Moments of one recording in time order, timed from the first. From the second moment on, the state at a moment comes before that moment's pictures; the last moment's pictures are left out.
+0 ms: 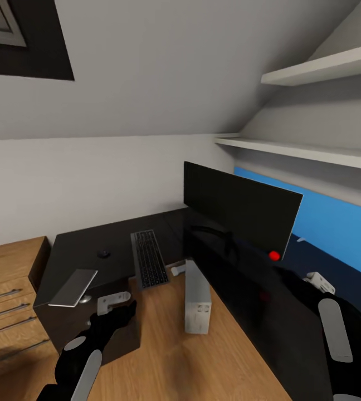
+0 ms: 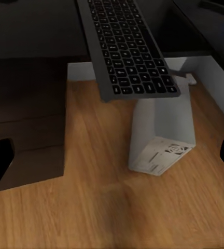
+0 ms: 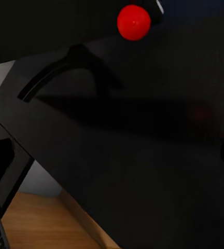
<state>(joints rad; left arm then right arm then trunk) -0.12 -0.04 -0.11 -1.60 0.30 0.56 0.27 -0.41 -0.04 -0.40 -1.43 -0.69 0.69 -0.25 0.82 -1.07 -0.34</state>
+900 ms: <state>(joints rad) -0.12 -0.04 -0.11 -1.60 0.30 0.56 0.27 -0.41 -0.04 -0.45 -1.43 -0.69 0.69 -0.25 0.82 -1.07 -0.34</state>
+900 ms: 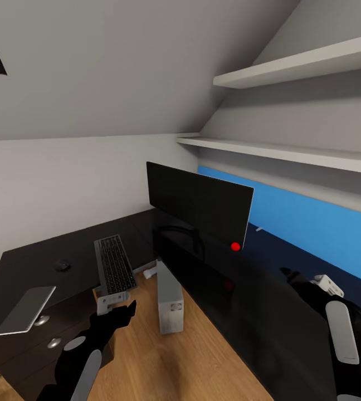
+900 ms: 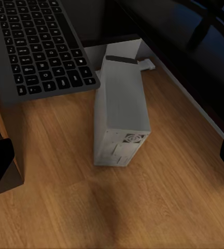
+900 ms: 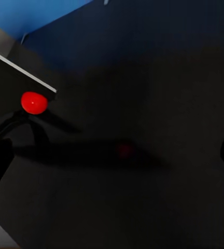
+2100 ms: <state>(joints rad) -0.12 -0.04 -0.11 -1.61 0.30 0.56 0.27 -0.92 -0.16 -0.36 -0.35 -0.09 -0.23 -0.26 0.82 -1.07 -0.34</state>
